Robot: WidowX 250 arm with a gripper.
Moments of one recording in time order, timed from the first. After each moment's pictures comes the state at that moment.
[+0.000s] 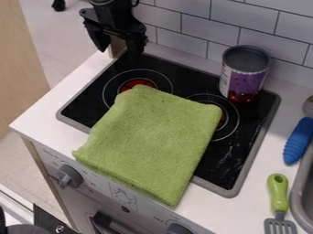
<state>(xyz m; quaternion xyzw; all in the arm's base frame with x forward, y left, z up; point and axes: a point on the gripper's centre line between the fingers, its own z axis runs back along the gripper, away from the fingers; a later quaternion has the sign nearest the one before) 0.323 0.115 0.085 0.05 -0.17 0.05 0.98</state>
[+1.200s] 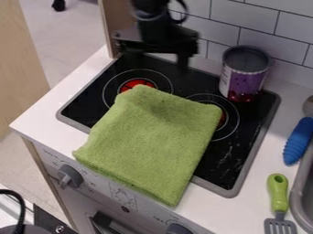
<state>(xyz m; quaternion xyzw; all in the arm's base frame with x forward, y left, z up) 0.304 0.002 0.101 0.00 -0.18 0.20 0.96</state>
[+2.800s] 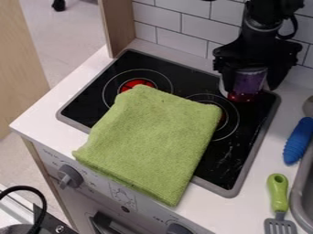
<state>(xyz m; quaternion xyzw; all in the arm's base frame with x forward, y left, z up) 0.349 -0.096 0.075 -0.01 -0.12 0.27 0.95</state>
